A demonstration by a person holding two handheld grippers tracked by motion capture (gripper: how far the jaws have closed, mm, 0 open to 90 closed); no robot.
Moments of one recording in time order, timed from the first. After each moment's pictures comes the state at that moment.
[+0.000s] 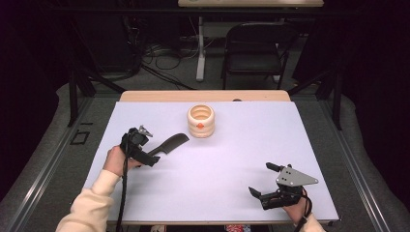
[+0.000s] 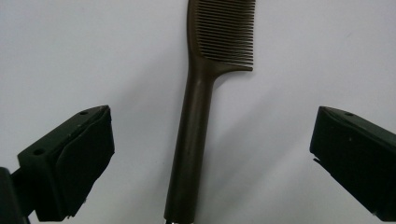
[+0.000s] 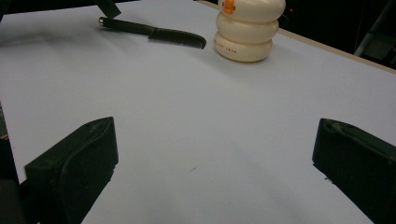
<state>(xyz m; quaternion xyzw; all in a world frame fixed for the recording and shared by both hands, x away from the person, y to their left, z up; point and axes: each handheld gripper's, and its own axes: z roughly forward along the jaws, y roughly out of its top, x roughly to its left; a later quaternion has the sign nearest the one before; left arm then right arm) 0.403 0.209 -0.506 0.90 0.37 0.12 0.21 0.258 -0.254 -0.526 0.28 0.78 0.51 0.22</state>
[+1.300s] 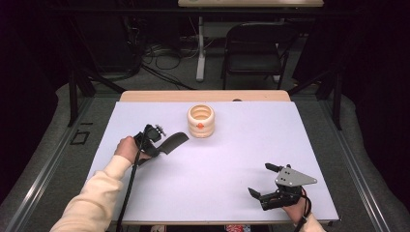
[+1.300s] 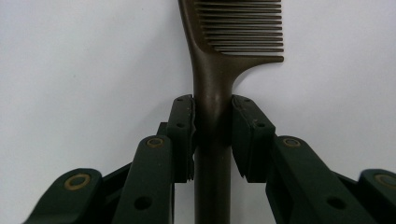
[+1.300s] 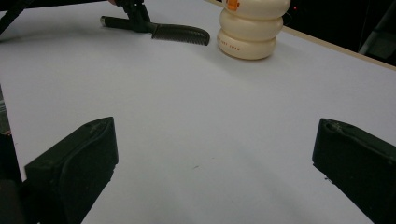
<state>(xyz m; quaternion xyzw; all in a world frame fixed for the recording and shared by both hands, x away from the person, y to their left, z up) 0.442 0.179 -0.526 0.94 0.34 0.08 0.08 0.258 -0.253 -0.527 0.28 0.79 0.50 0.22</state>
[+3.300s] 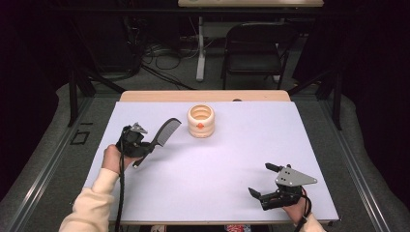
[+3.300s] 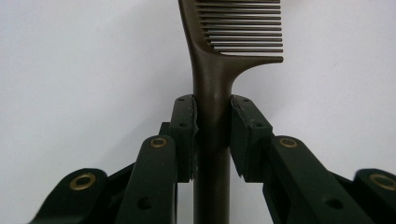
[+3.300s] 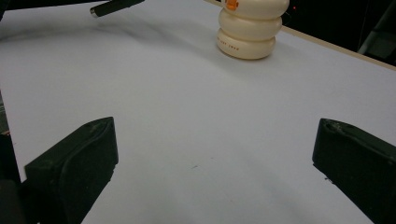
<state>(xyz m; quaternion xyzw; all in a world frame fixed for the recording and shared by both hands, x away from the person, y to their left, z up) 0.402 0.224 -0.501 0.87 0.38 0.12 0.27 0.258 -0.253 -0.527 0.28 0.79 0.50 0.22</state>
